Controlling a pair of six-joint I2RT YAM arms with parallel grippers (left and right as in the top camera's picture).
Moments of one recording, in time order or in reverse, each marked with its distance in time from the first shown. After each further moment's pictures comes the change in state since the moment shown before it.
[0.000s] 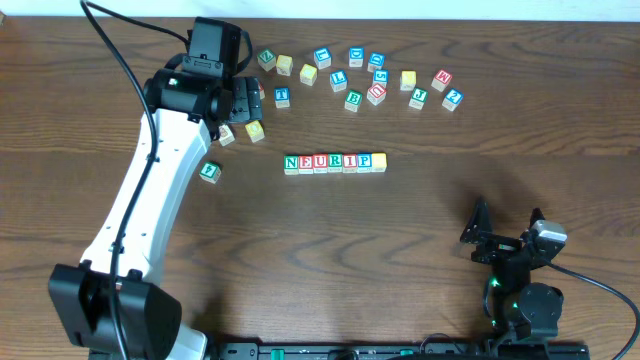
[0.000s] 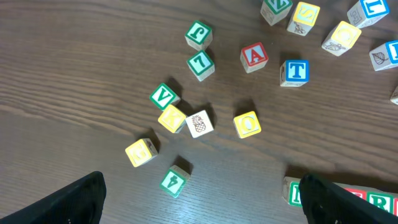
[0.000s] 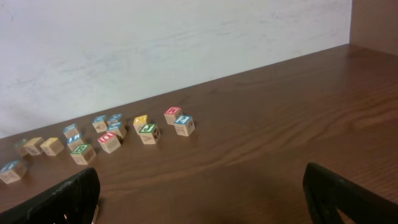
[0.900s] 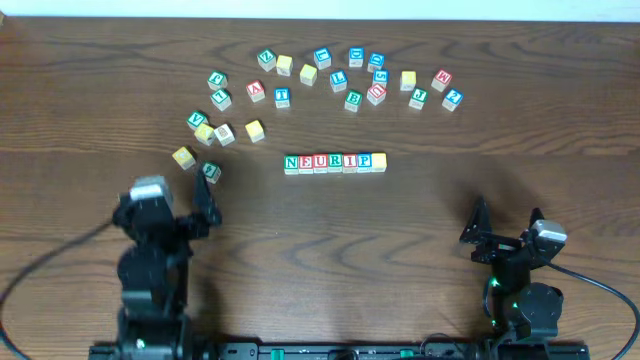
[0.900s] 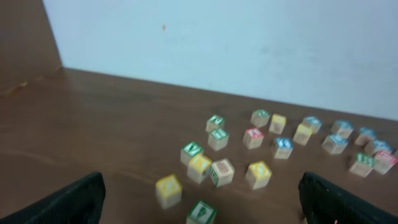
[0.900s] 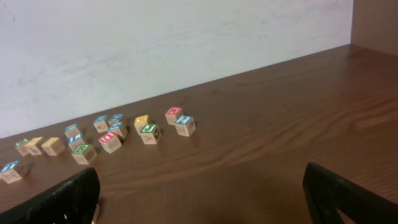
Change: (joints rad) left arm 0.184 -1.286 -1.329 0.938 0.125 0.135; right arm 0.000 0.000 0.000 0.000 -0.003 0.000
